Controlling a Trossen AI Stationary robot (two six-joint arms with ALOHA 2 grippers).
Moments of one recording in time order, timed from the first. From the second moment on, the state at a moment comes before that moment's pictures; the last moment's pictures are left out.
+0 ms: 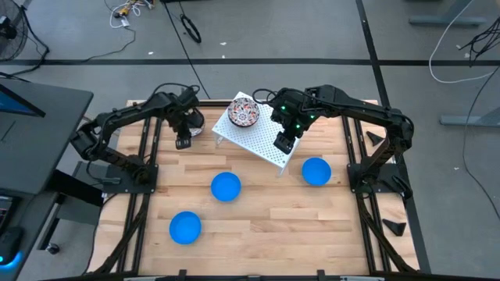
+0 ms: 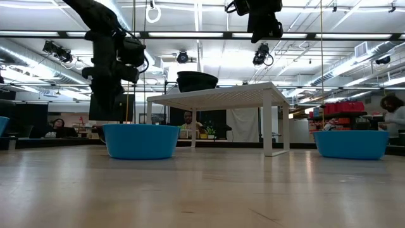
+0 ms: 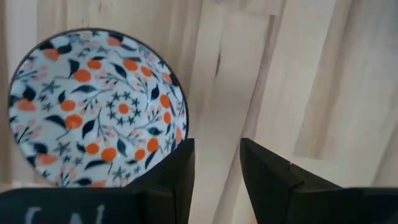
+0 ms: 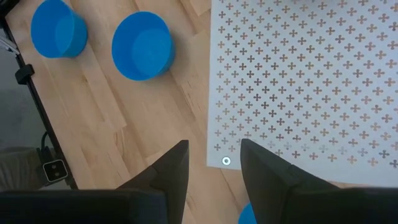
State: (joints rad) left arm 0.74 1.42 0.97 -0.97 0.07 0.59; right arm -0.24 1.66 1.81 -1.31 -0.23 0.33
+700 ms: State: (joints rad) left arm 0.74 1.54 0.83 -0.70 -0.05 0.59; right arm -0.22 1.66 1.81 -1.31 -0.23 0.36
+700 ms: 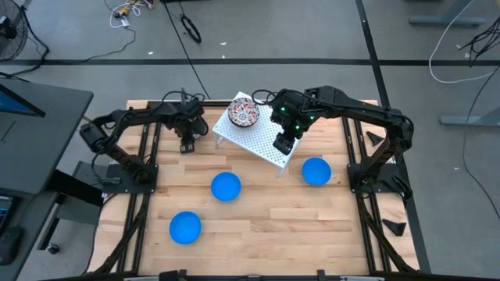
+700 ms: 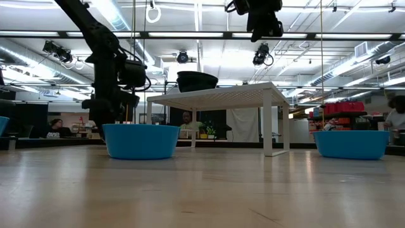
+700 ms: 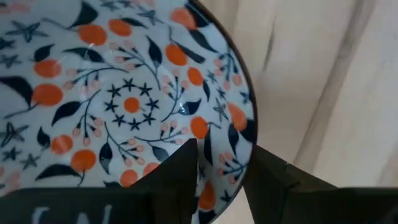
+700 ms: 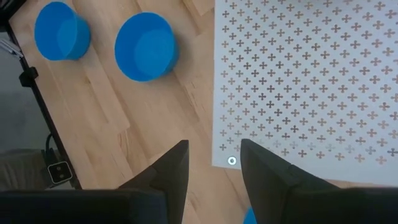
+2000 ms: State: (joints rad) left arm 0.69 1.45 1.00 -1.02 -0.17 0.53; right arm -0.16 1.66 1.81 -1.28 -0.23 0.31
